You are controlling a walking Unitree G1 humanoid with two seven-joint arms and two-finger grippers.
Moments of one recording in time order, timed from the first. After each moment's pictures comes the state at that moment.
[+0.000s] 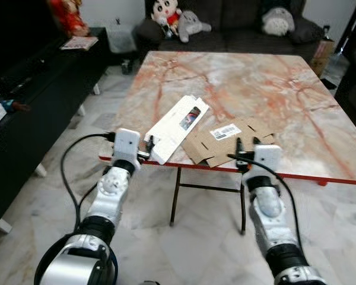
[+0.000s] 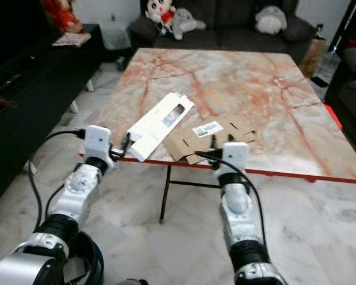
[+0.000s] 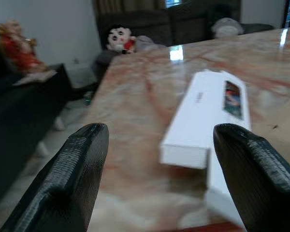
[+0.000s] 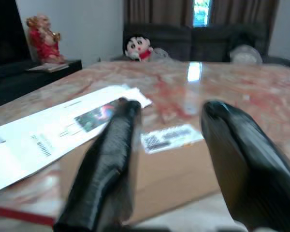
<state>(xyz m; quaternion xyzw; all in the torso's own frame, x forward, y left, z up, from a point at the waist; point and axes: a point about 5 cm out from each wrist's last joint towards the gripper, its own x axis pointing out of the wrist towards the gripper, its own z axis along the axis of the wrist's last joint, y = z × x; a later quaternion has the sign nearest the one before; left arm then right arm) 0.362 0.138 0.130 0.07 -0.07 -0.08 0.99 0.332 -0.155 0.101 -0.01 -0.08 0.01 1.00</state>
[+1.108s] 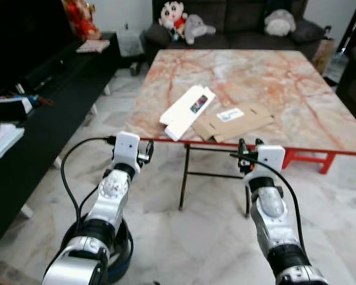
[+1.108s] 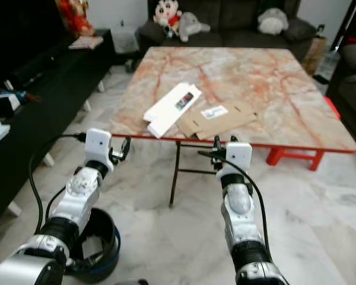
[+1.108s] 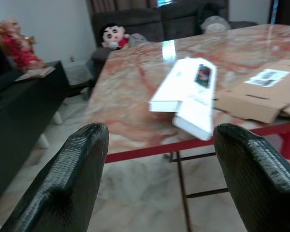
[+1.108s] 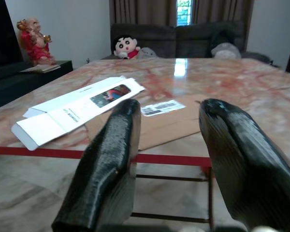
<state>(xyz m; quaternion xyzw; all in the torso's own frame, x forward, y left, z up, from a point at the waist) 0.359 0.136 0.123 0.07 -0.06 -0.09 0.99 0.332 -0.165 0.100 -0.01 -0.07 -0.01 1.00</state>
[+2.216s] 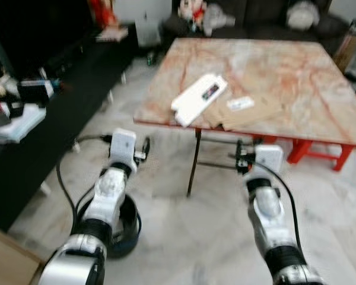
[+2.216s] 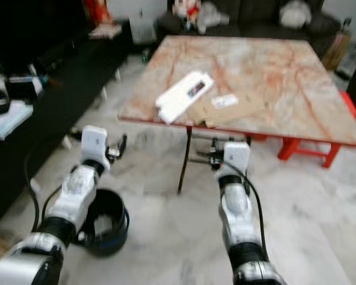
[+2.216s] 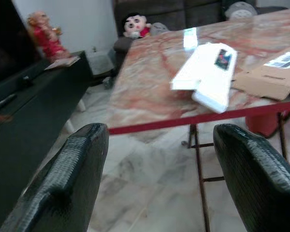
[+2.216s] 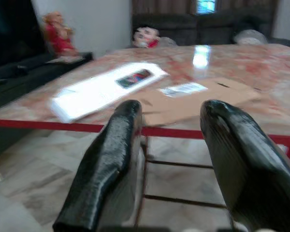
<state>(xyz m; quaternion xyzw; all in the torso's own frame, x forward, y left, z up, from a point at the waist) 0.361 0.143 0.127 0.07 -0.06 -0.08 0.99 0.331 -0.162 0.098 -0.01 -0.07 -0.01 1.00</state>
